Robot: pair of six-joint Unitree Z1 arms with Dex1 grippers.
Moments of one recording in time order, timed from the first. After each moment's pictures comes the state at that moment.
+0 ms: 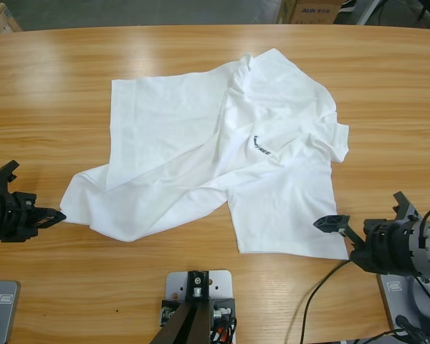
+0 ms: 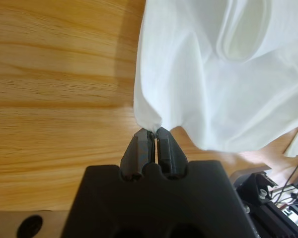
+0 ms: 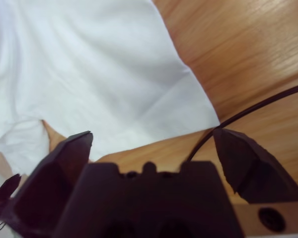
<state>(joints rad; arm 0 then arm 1) -0.56 1.40 -0.49 0.34 -0.17 -0.96 1.06 1.29 -0.35 0.27 0.00 1.88</state>
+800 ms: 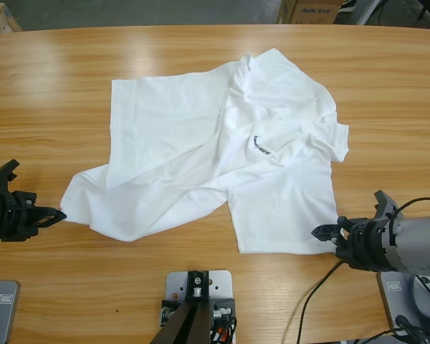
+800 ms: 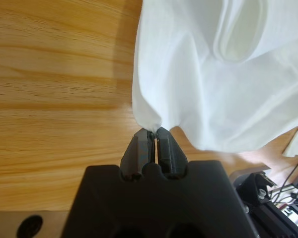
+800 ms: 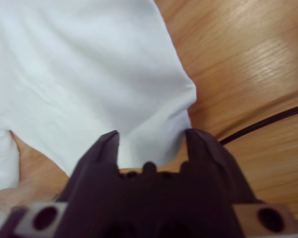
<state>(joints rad) -0.56 1.40 -0.50 0.34 -0.17 -0.96 1.06 1.43 -0.36 0.22 0.00 1.81</state>
